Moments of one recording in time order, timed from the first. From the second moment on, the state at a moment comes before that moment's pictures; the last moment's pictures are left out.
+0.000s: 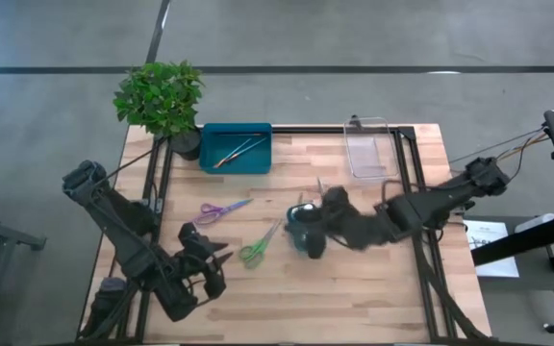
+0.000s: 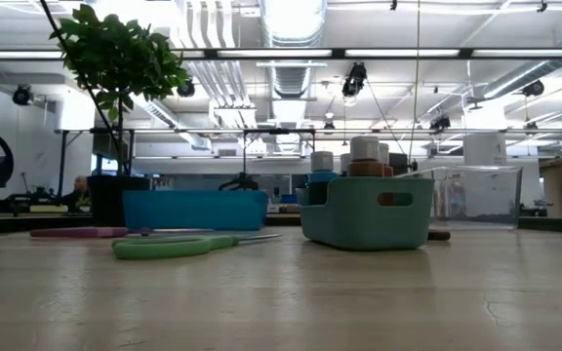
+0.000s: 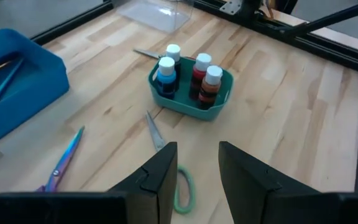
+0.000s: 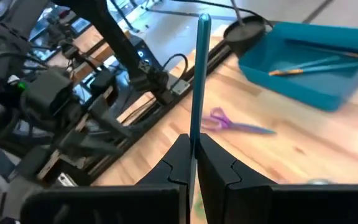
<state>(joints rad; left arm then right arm) -0.82 1.50 1.30 -1.02 -0.92 -1.27 0.44 1.49 1.45 -0.46 0.72 0.94</state>
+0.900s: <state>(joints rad) -0.82 1.50 1.30 -1.02 -0.93 -1.40 -0.27 1.85 1.48 0.01 -0.03 0.42</state>
